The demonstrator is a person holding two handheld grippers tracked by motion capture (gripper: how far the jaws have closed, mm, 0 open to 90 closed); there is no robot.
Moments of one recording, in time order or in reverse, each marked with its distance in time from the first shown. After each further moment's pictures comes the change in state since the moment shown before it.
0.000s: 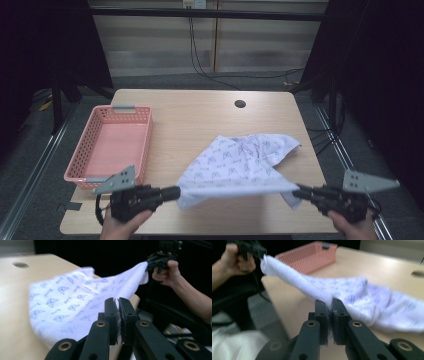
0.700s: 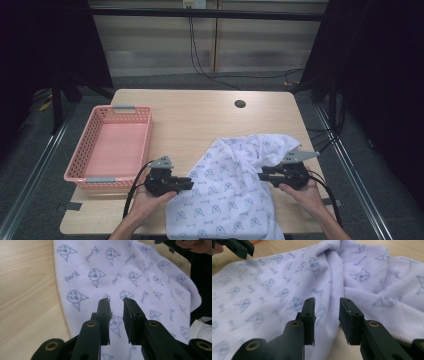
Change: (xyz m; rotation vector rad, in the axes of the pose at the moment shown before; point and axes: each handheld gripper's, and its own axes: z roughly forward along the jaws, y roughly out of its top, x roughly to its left) left arm 0.112 -0.035 0.099 0.311 0.119 -0.103; right arm -0.080 -0.025 0.132 0.240 -0.084 0.013
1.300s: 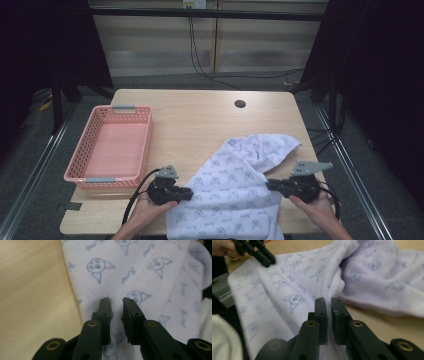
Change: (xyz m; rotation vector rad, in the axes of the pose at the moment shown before) left arm -0.018 -0.024 0.005 0.116 -0.005 0.055; right arm 0.028 -0.018 -0.042 0.003 0.027 0.001
